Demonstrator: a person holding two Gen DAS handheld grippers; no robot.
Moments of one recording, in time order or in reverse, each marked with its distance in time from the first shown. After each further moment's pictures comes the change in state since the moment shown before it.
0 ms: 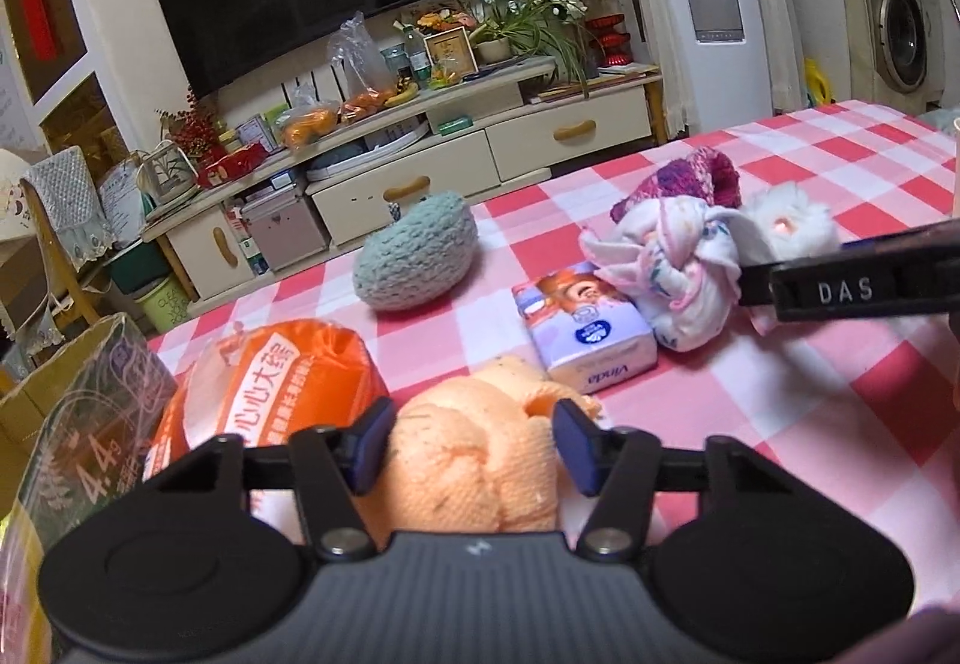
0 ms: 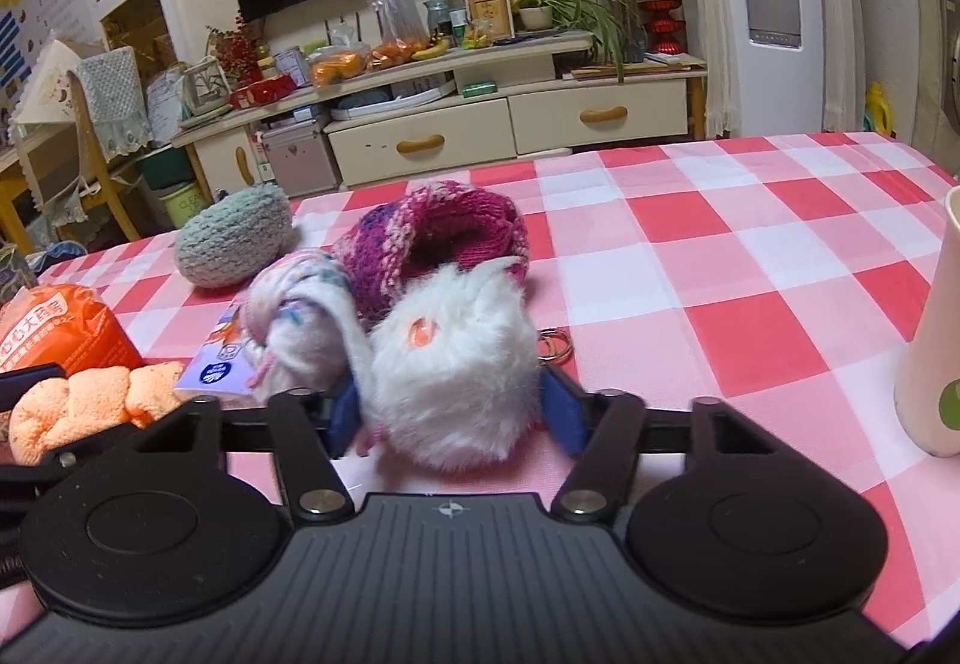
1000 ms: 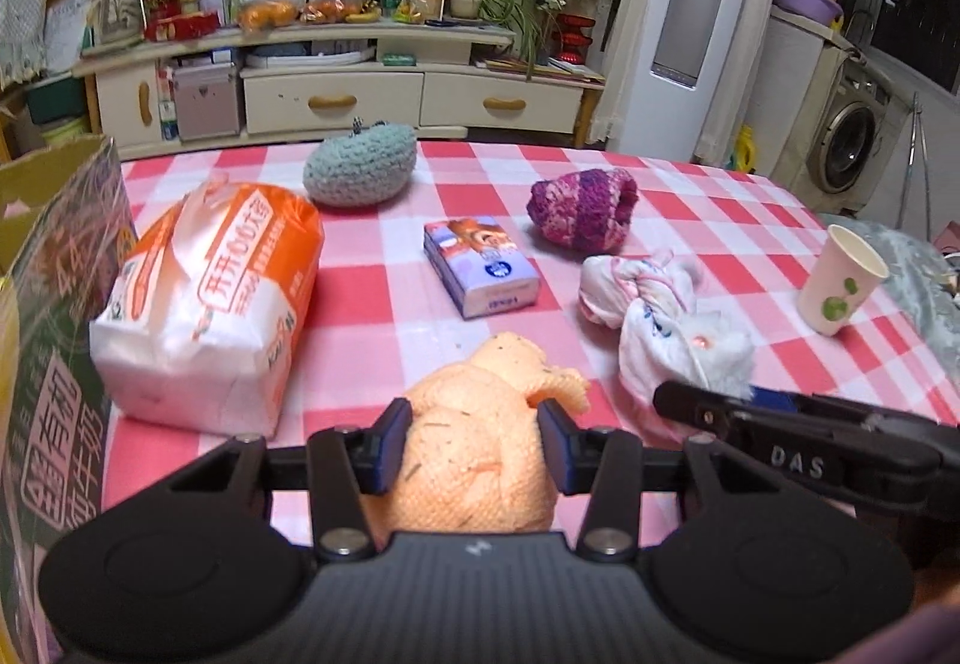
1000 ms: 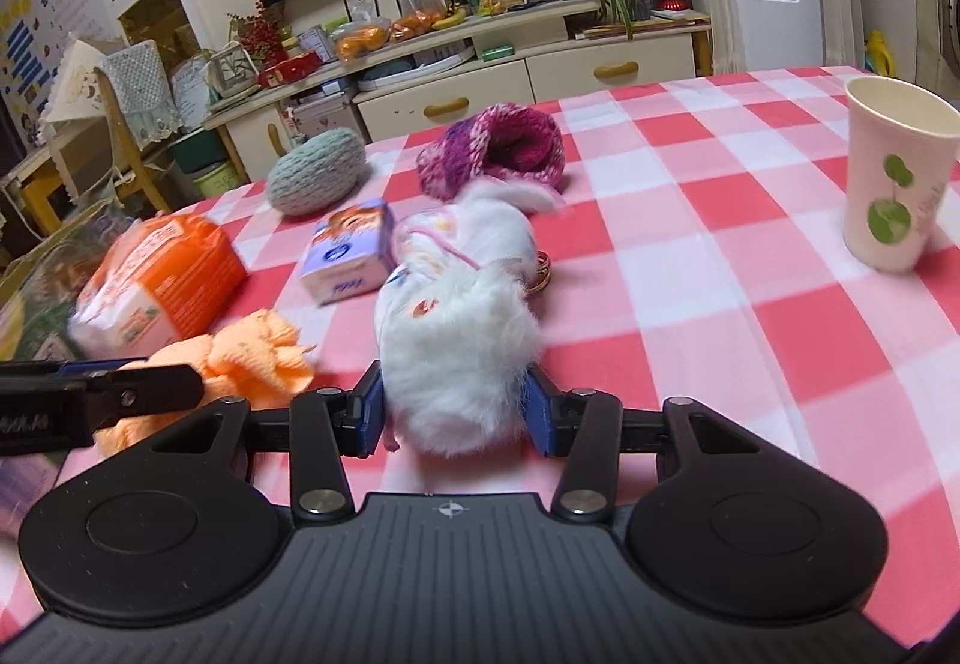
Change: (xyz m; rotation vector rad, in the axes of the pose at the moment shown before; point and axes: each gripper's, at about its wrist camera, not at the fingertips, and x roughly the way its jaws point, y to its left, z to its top) left arm -0.050 0.043 -0.024 -0.296 0.115 -0.332; right arm -0.064 0.008 -0.046 0.056 0.066 0.065
